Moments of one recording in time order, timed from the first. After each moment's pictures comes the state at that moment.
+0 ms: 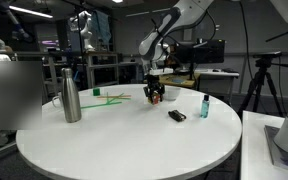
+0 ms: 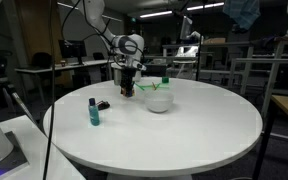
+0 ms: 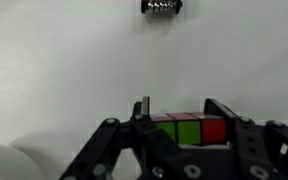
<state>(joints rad) -0.01 0.60 -0.07 -1.78 0.13 2.08 0.21</state>
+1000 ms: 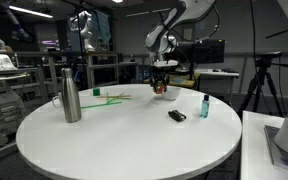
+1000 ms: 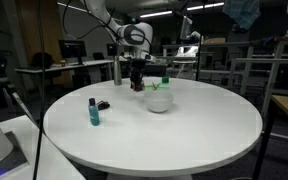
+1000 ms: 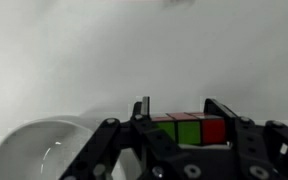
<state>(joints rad) -0.06 0.53 -0.13 -1.78 0.14 2.08 0.27</state>
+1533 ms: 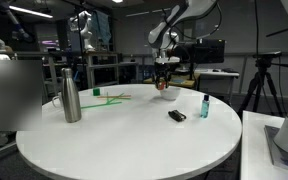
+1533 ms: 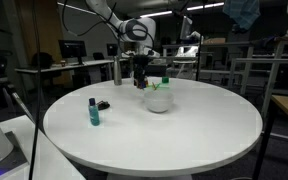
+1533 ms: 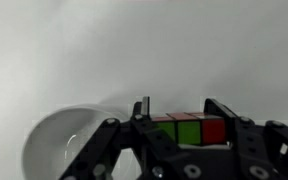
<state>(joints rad) -0.08 0.50 -0.14 -1.79 0.14 2.08 0.28</state>
